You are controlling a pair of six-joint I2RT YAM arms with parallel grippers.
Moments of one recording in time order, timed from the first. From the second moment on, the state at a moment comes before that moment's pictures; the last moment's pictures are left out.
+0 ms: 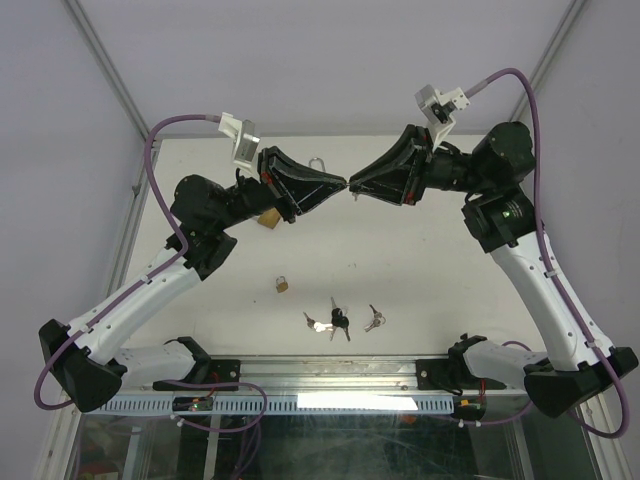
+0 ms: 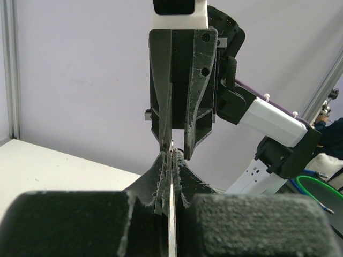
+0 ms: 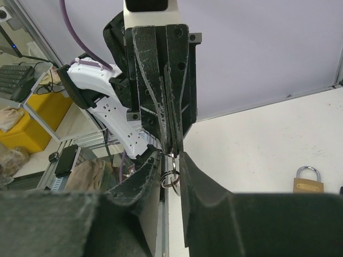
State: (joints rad) left arm -0.73 1.15 1.13 0.54 0.58 -0.60; right arm 0.45 1.15 1.41 0.01 -1.06 0.50
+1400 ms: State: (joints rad) left arm -0.73 1.15 1.13 0.55 0.58 -0.60; right arm 0.44 1.15 1.41 -0.03 -1.06 0.48
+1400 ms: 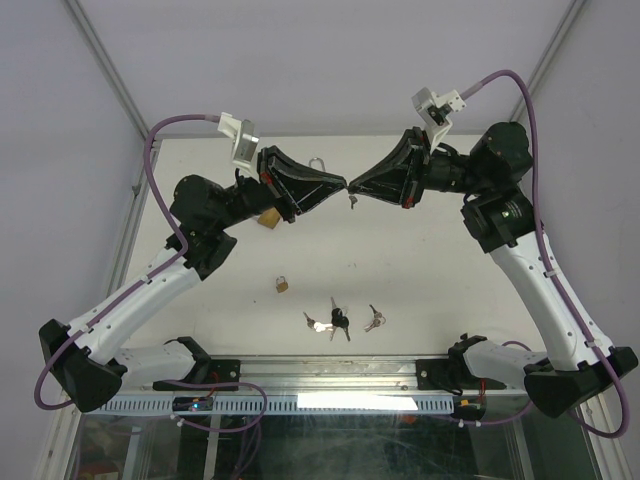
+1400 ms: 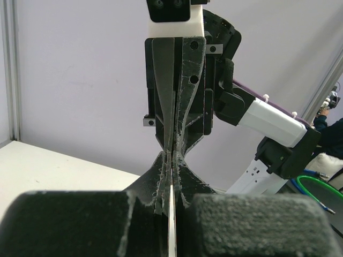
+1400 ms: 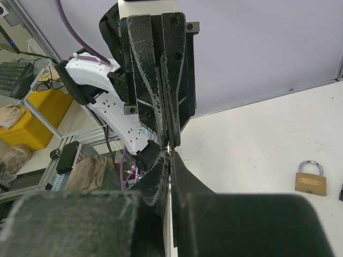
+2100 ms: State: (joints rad) left arm -0.72 1.14 1.07 0.53 0.59 -0.56; right arm 0.43 1.15 1.43 -0.21 -1.02 0.38
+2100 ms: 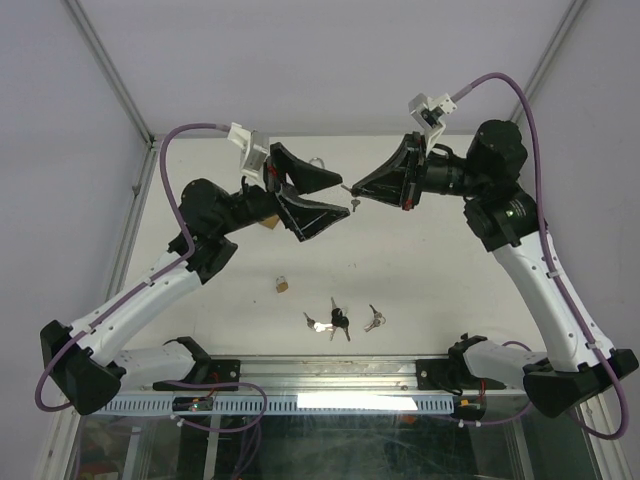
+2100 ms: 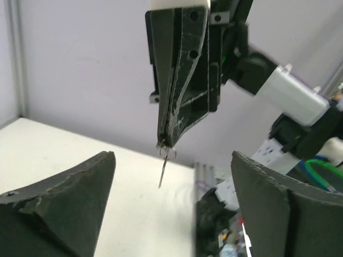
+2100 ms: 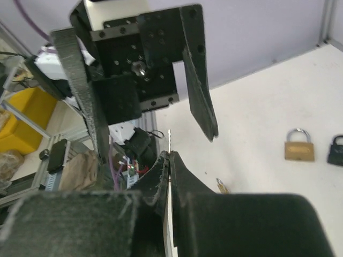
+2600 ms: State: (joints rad) left arm -0.70 1.16 0.95 -0.27 0.33 0.21; right arm 0.40 1.21 1.50 -0.75 -0.66 0.11
